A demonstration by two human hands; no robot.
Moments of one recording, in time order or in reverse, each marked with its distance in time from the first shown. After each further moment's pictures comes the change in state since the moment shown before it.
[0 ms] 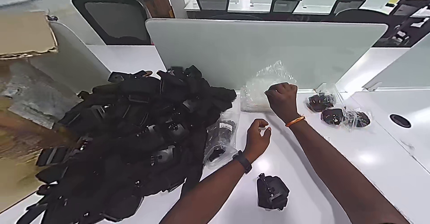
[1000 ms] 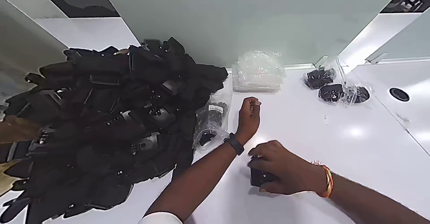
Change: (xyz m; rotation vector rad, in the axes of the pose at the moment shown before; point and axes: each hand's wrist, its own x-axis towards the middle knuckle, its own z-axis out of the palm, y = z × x) left_hand -0.001 -0.004 0.000 -0.078 0.033 -0.071; right_hand -0.140 -0.112 -0.136 0.716 -0.760 -0.277
